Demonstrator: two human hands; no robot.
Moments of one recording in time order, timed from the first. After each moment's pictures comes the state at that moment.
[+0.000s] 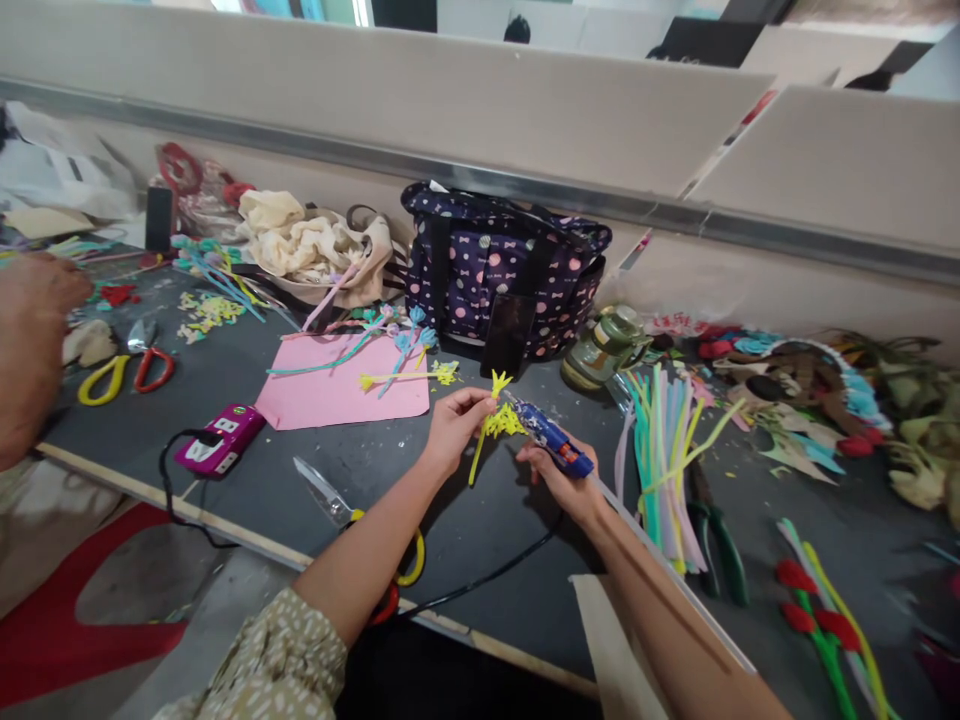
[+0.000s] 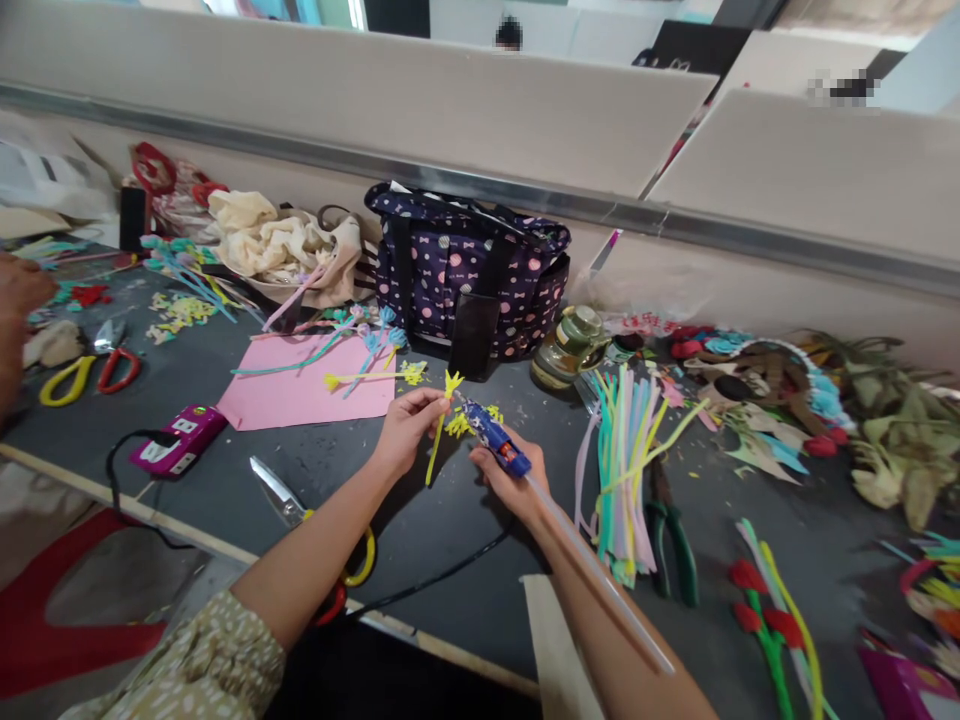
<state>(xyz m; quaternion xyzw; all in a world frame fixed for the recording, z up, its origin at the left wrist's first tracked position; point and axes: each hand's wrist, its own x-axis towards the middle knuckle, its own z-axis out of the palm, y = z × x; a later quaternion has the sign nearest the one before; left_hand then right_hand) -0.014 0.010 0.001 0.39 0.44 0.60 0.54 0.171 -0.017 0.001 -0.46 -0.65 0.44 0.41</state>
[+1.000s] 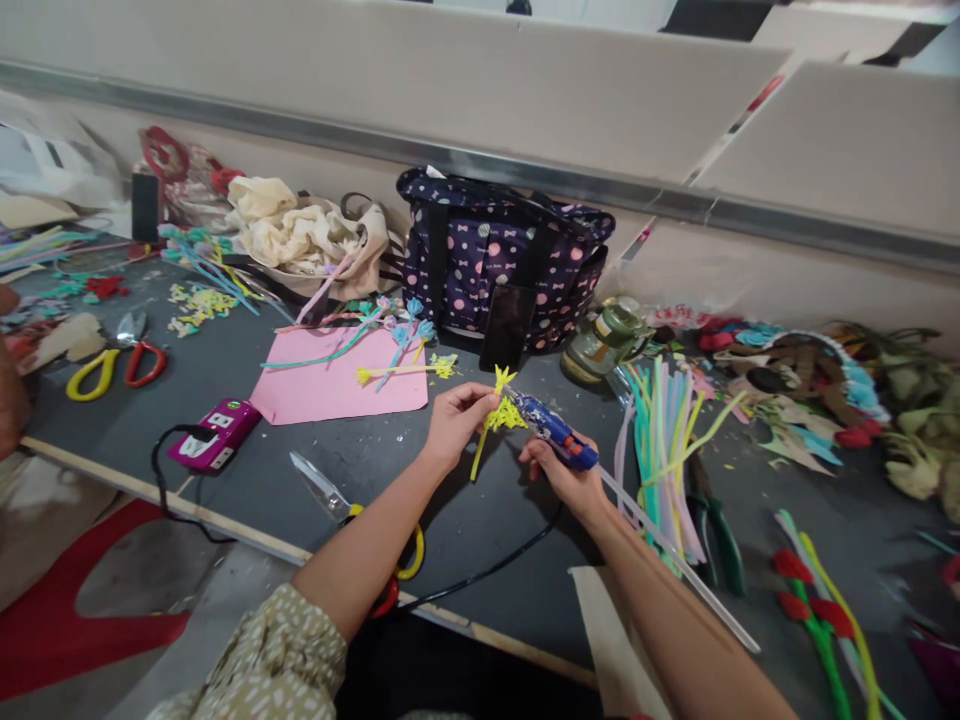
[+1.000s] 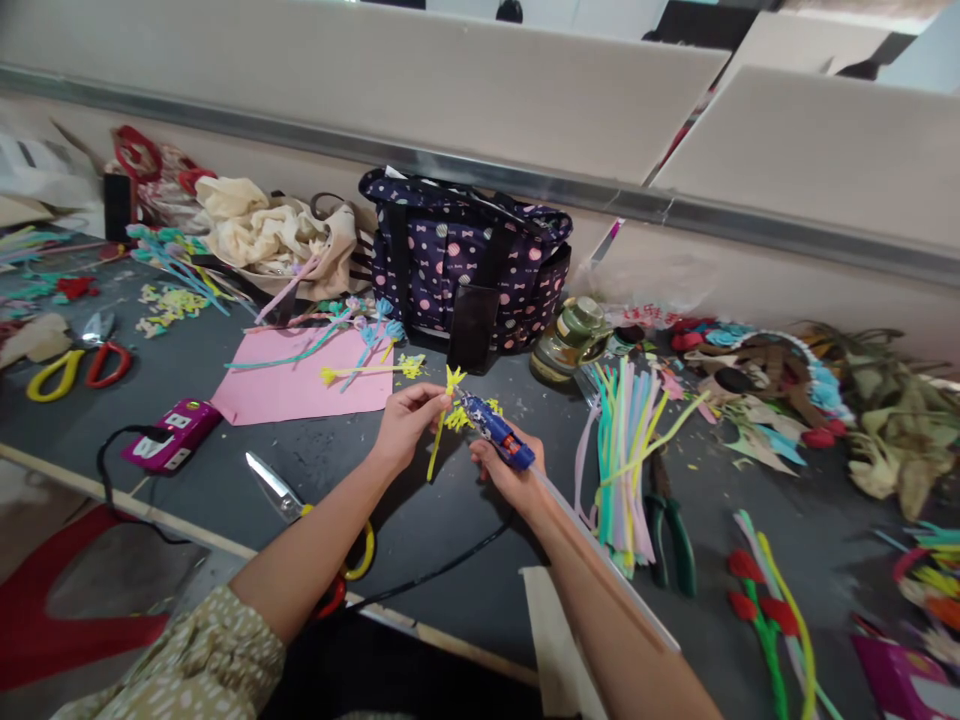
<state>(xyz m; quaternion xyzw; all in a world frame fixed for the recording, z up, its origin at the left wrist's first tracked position) -0.011 0.009 0.003 0.41 0.44 0.60 0.53 0.167 -0.017 0.002 -0.48 -0.59 0.49 0.43</state>
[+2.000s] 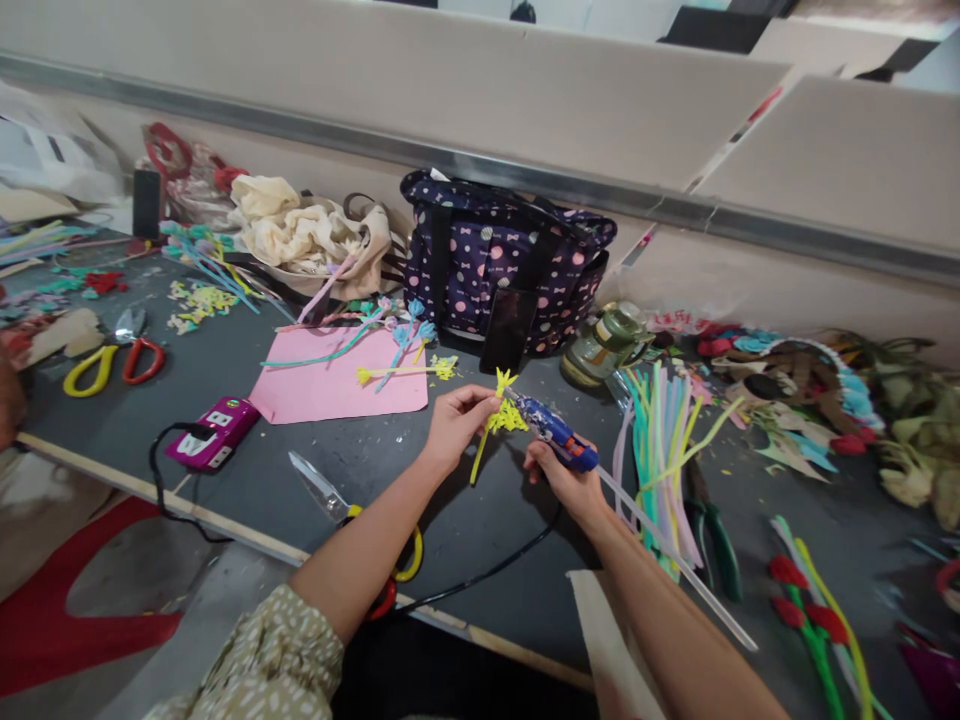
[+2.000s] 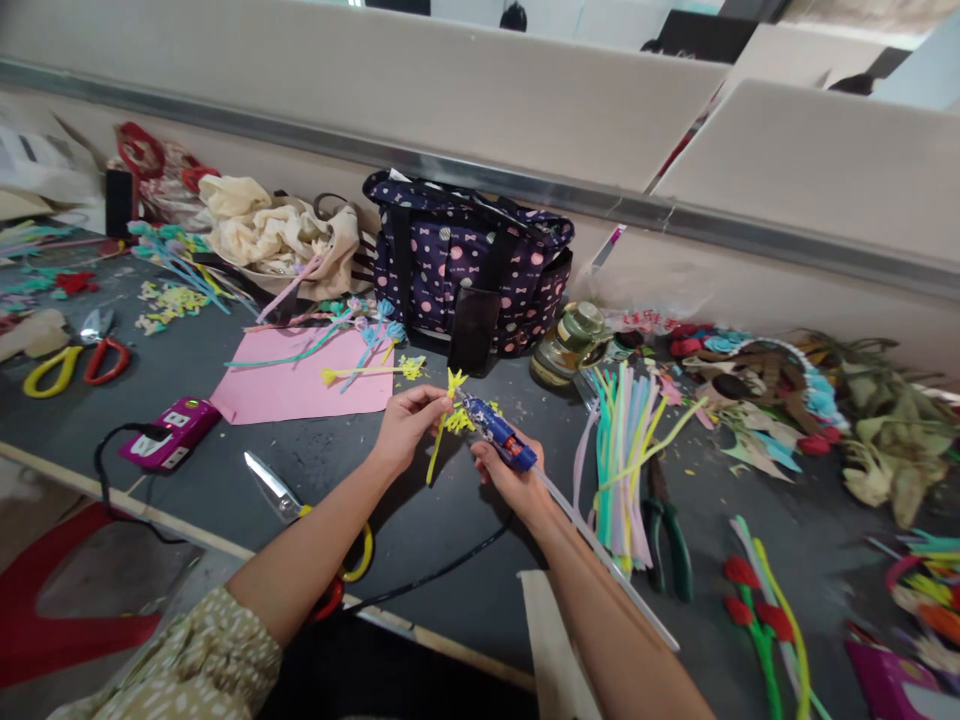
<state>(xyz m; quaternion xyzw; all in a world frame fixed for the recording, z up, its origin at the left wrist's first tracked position) -0.012 0.008 0.004 0.42 0.44 0.59 0.53 0.164 -0.017 0.004 -0.49 -0.56 0.51 0.43</state>
